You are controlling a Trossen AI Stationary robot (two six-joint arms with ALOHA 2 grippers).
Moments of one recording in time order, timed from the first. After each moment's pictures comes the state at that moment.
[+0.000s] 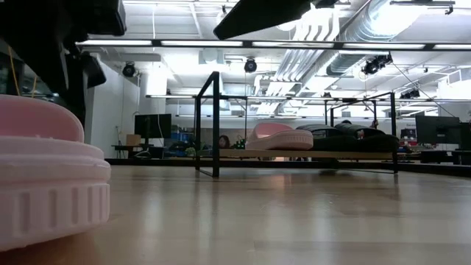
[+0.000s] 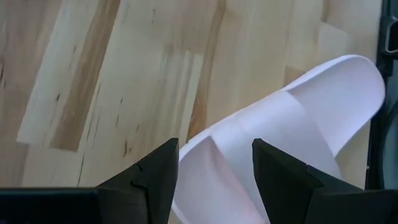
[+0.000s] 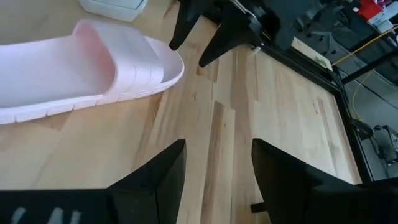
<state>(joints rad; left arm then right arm) -0.35 1.29 0.76 -0.51 -0.09 -0.71 0.44 1.78 1.26 -0.13 0.52 -0.22</state>
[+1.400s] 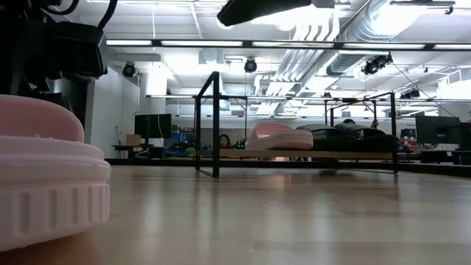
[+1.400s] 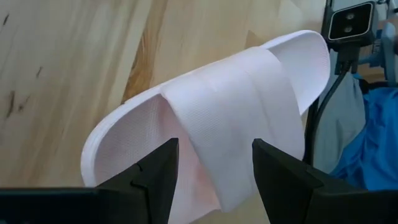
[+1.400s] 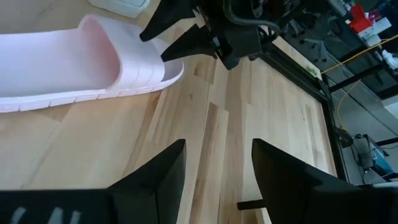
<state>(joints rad) -0.35 1.29 0.52 -0.11 0.17 -0.91 0.47 1.78 1.31 -0.21 0.58 -0.27</state>
